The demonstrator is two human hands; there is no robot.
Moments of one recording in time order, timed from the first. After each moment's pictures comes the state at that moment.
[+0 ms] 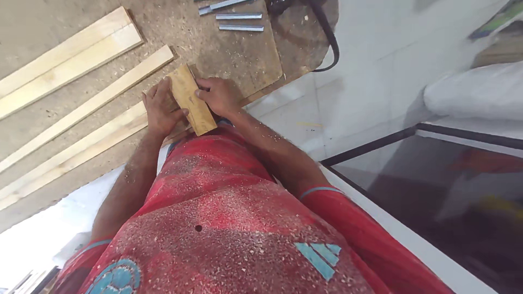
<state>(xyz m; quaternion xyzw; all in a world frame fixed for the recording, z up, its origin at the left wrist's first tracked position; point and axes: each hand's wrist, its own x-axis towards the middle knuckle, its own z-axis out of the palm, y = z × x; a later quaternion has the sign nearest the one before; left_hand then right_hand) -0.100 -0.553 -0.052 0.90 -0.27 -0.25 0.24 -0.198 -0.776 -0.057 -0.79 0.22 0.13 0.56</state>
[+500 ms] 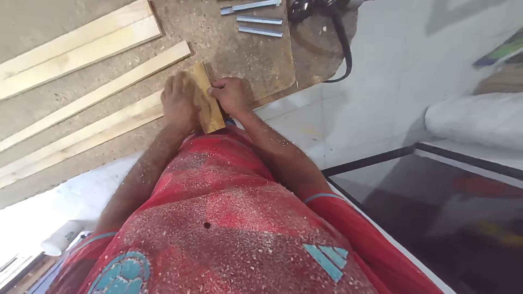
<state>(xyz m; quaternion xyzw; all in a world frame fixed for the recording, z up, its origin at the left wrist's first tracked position) -0.123 -0.606 0.004 0.92 -0.29 -0.25 0.05 -0.190 -0.775 -0.043 -0.76 0.31 0.18 0.54</state>
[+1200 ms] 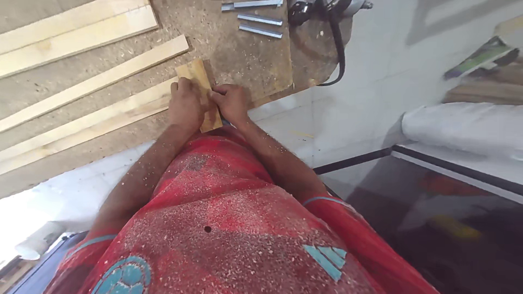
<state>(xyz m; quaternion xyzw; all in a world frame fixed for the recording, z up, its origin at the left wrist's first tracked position) -0.133 -0.629 0.011 0.92 -0.25 -0.31 0.05 -0.209 -0.765 -0.049 -0.78 0.32 0.15 0.51</state>
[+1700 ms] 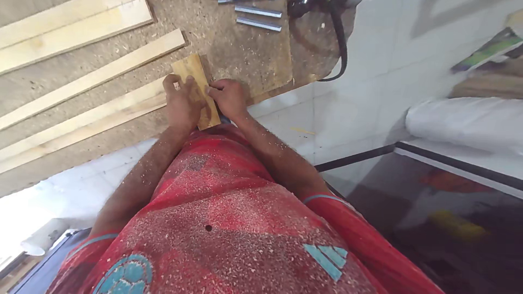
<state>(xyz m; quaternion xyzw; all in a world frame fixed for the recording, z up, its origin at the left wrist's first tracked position) -0.146 -0.618 -0.006 0.93 -0.12 -0.27 0.20 -0.208 -0.769 -0.048 -0.79 0.31 0.15 0.51</state>
